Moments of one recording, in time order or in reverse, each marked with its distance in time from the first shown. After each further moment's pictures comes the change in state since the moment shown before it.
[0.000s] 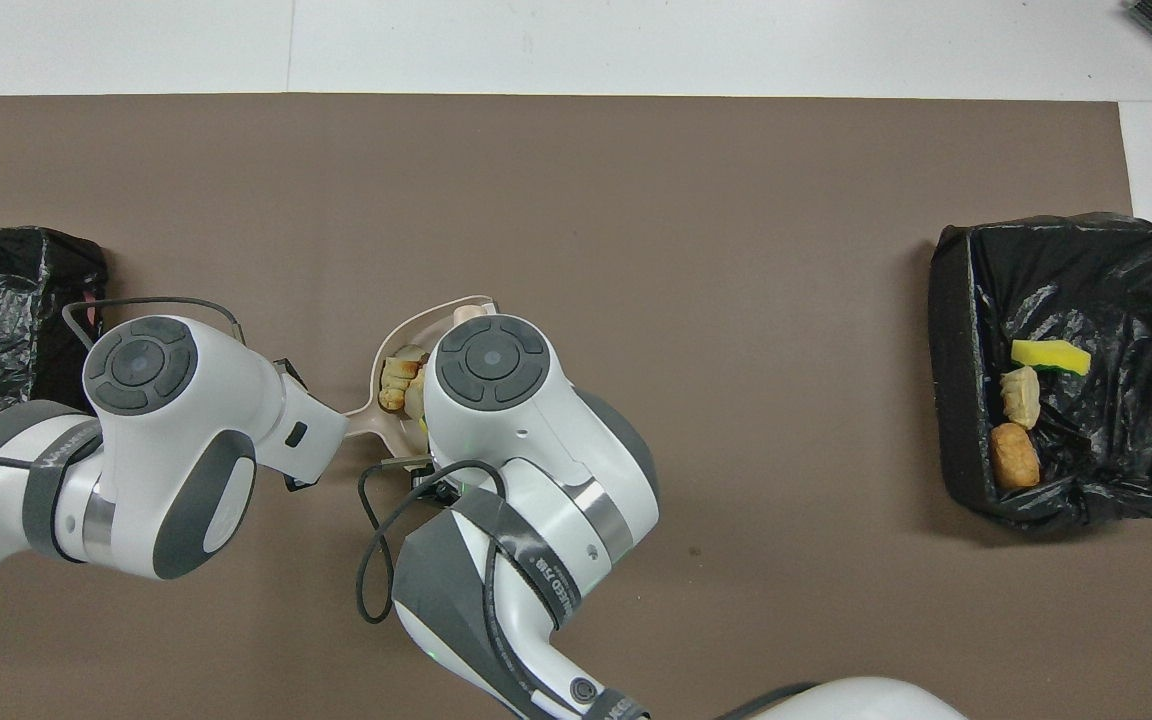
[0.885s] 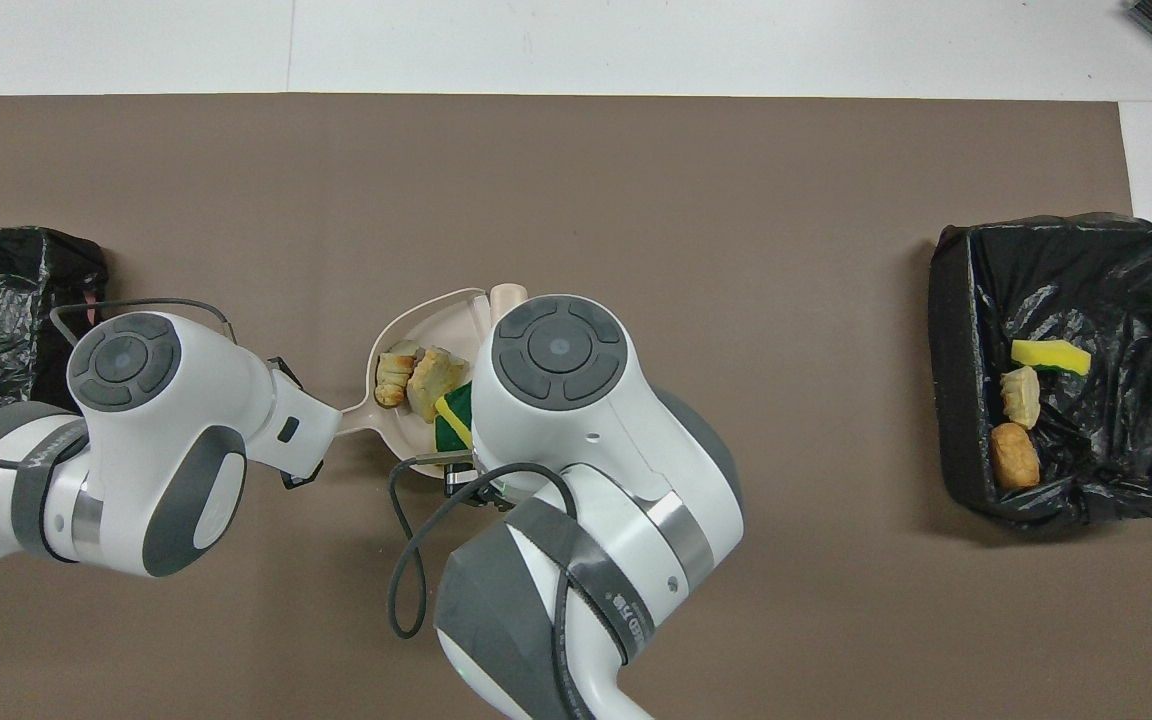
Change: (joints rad) left arm 0.063 -0.018 0.017 0.036 -0.025 -0.099 -0.011; right arm -0.036 -0.116 0.000 -0.092 0.000 -0.055 0.001
